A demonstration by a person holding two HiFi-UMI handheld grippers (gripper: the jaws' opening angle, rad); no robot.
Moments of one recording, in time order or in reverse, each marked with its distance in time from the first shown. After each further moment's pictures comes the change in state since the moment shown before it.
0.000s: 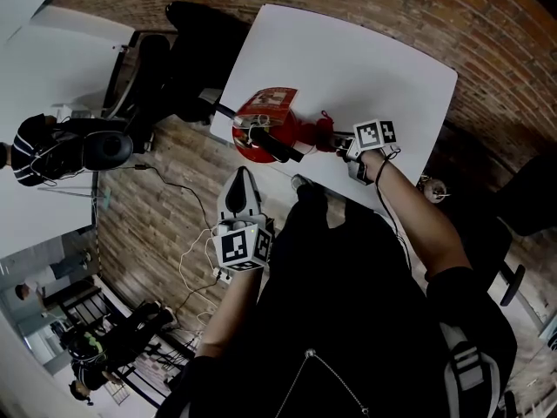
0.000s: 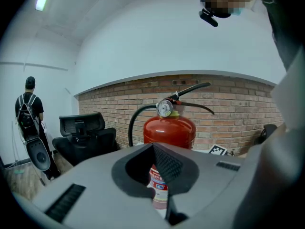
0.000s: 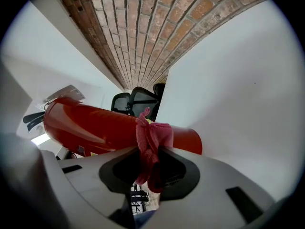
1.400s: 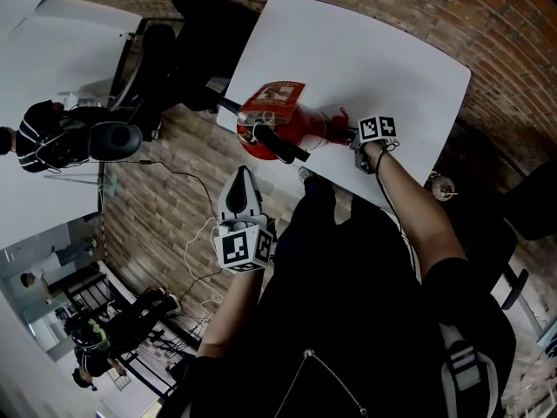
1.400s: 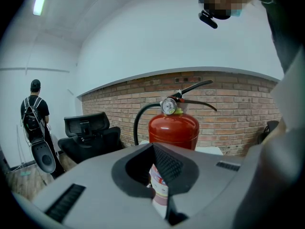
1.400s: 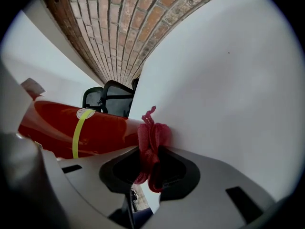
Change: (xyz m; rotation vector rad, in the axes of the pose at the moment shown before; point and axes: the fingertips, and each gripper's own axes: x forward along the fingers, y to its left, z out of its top) left arm -0.007 0.006 -0.002 0.019 0.024 0.046; right arm 0.029 -0.109 -0.016 0.060 0.033 -0.193
